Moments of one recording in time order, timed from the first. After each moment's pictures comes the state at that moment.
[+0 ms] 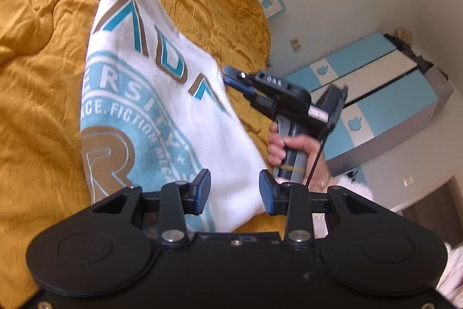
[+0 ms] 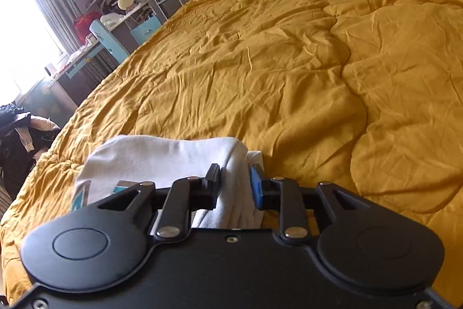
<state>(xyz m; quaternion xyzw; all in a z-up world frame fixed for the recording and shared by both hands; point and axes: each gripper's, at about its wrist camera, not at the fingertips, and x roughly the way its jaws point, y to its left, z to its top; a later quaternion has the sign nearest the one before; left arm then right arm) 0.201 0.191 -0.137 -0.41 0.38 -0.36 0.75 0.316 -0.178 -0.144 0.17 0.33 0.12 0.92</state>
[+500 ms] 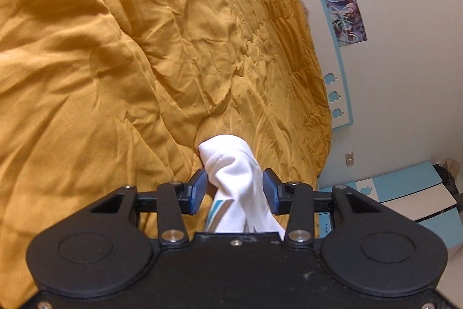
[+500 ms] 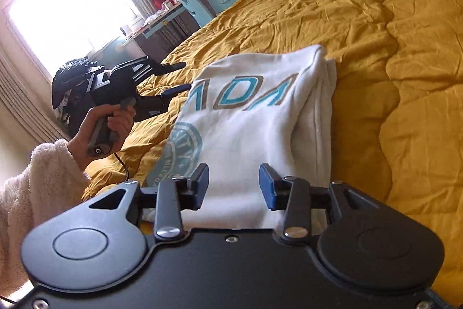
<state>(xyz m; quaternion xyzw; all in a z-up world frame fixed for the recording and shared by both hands) 0.362 0.286 -0.171 -0.53 0.36 -0.14 0.75 0.162 -0.170 -0.142 0.17 0.36 0.27 0.88</state>
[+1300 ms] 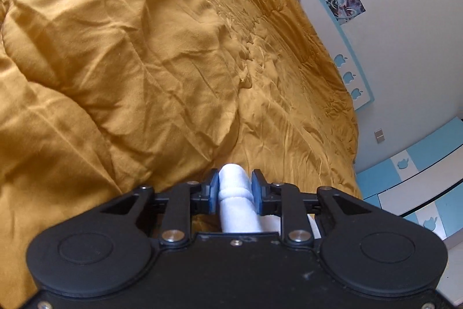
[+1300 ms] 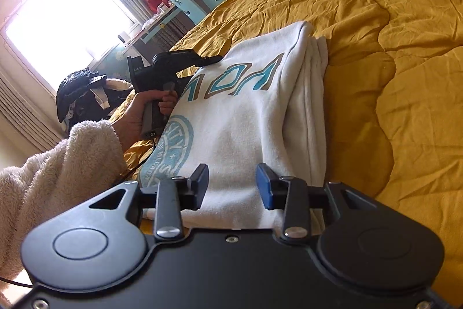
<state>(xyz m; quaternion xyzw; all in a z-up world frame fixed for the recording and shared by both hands) 0.426 0.266 -0.180 -0.41 0.35 -0.14 0.83 0.168 -0.177 -0.162 0.20 0.37 0.28 0.86</state>
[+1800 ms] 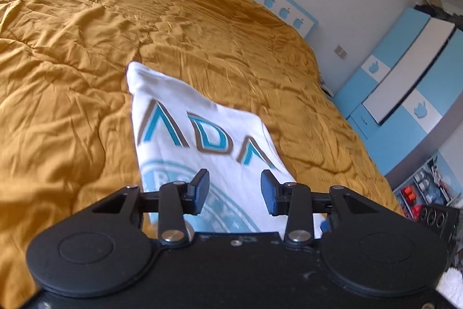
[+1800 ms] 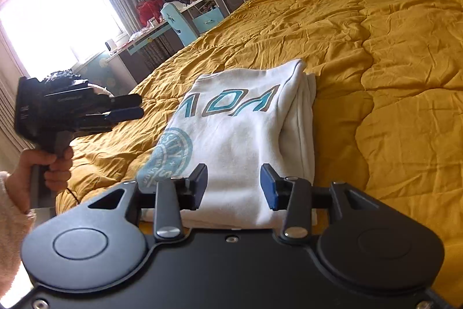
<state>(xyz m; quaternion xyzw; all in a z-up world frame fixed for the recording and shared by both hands) 0.192 0.193 -0.080 -0.22 0.35 -0.26 0.87 0.130 -0.165 -0.136 0.13 0.32 0.22 0.91</state>
